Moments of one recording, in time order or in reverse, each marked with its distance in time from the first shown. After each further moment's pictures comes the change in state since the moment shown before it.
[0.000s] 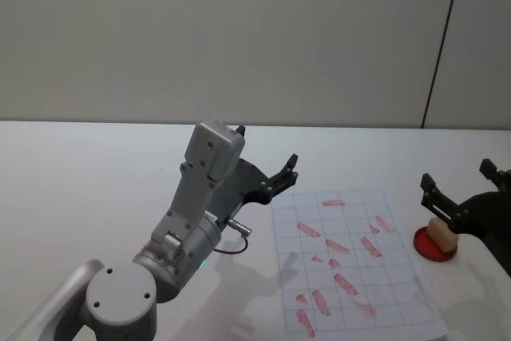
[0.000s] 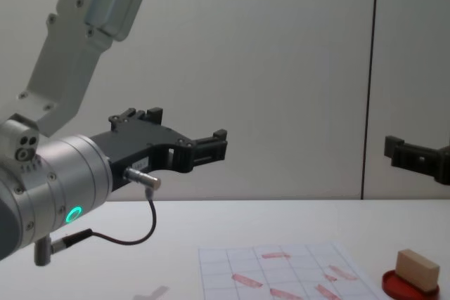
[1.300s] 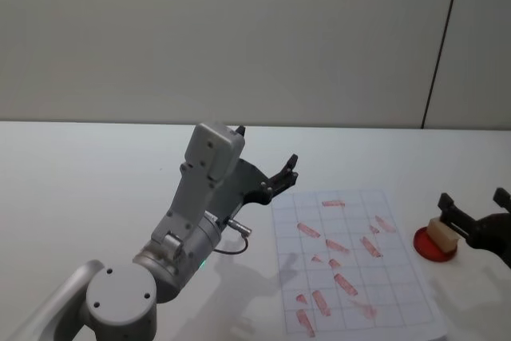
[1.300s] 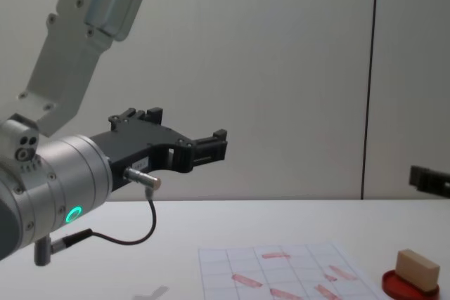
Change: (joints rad) left arm 0.000 0.000 0.000 0.000 0.000 0.000 0.000; right arm -0.024 0.029 0.046 -0.021 0.183 0.160 -0.025
